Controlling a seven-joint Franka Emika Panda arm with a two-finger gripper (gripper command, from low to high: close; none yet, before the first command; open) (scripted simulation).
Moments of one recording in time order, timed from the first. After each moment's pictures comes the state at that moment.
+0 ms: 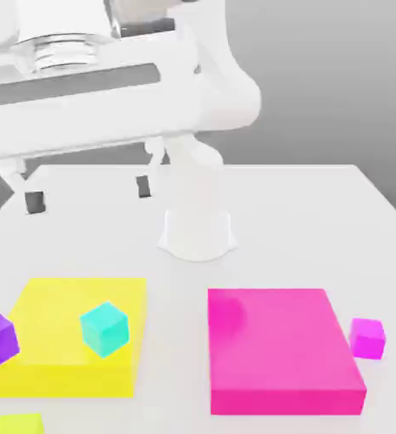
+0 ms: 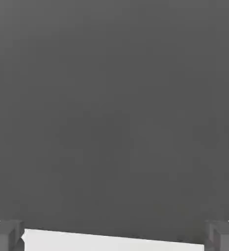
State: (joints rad) arm 0.09 -0.05 -0.32 -2.20 0.30 2.41 0.31
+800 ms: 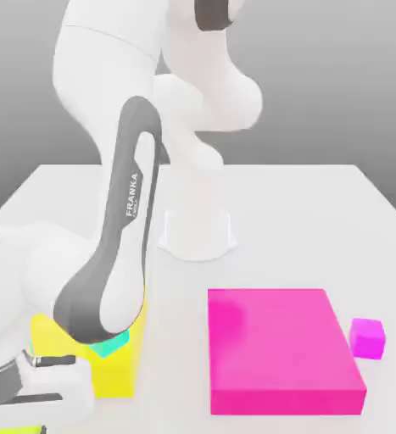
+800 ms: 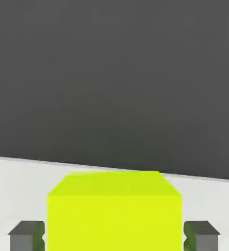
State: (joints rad) arm -0.08 0.60 -0.30 -2.10 0.37 2.65 0.03
